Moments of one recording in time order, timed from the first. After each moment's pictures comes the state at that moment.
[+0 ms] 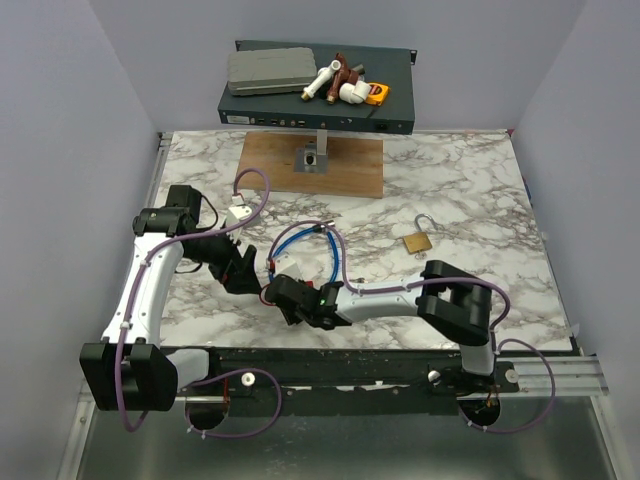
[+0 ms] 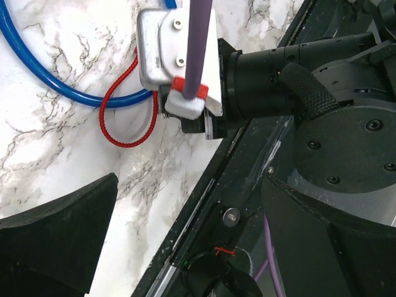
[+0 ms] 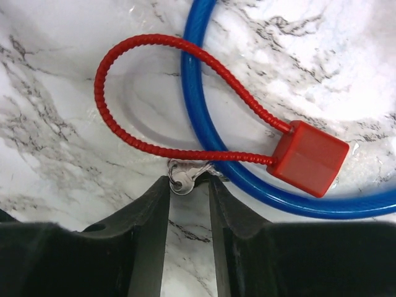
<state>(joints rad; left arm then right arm) -0.01 1.20 1.12 -1.32 0.85 0.73 1.28 1.95 1.21 -0.15 0.38 0.54</state>
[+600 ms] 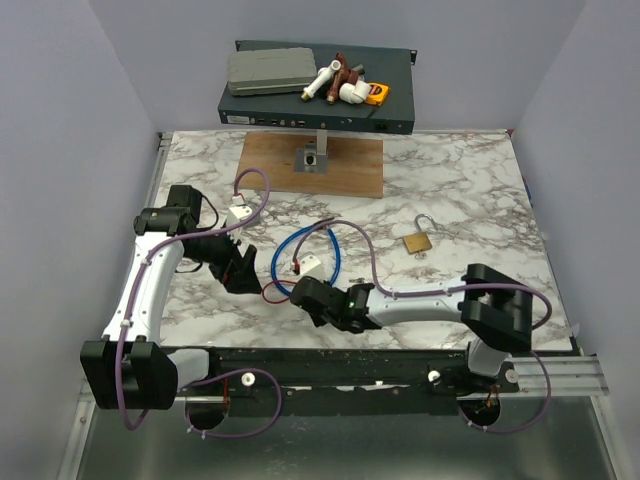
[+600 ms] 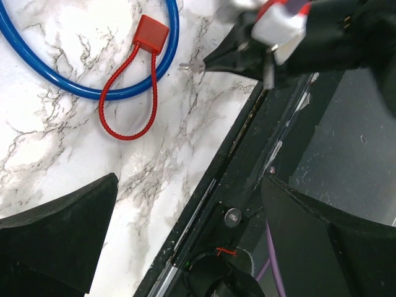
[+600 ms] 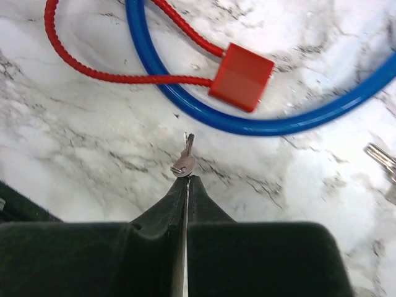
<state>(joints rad) -0.01 1.20 1.12 -1.31 0.85 0.74 1.28 1.77 1.04 -0.21 0.42 0.53</state>
